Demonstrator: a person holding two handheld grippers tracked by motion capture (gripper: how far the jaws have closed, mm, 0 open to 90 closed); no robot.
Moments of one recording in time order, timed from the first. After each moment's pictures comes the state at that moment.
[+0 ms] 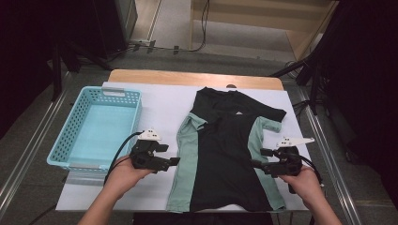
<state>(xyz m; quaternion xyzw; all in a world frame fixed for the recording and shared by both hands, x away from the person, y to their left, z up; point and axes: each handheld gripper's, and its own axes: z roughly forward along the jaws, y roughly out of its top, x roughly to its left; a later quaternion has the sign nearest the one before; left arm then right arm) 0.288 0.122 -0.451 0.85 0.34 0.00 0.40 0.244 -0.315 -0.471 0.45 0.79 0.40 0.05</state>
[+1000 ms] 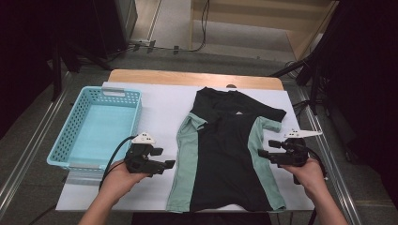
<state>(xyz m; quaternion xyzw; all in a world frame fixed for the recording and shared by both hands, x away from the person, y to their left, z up) 0.282 0.134 -0.455 0.84 0.36 0.00 0.40 0.268 -0.345 -0.475 0.49 0.77 0.40 0.08</state>
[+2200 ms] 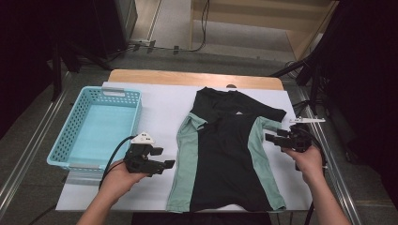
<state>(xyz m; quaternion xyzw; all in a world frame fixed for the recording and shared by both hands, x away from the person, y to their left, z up) 0.282 0.136 -0.458 0.85 0.35 0.00 0.40 0.313 -0.372 -0.481 0.57 0.73 0.37 0.12</state>
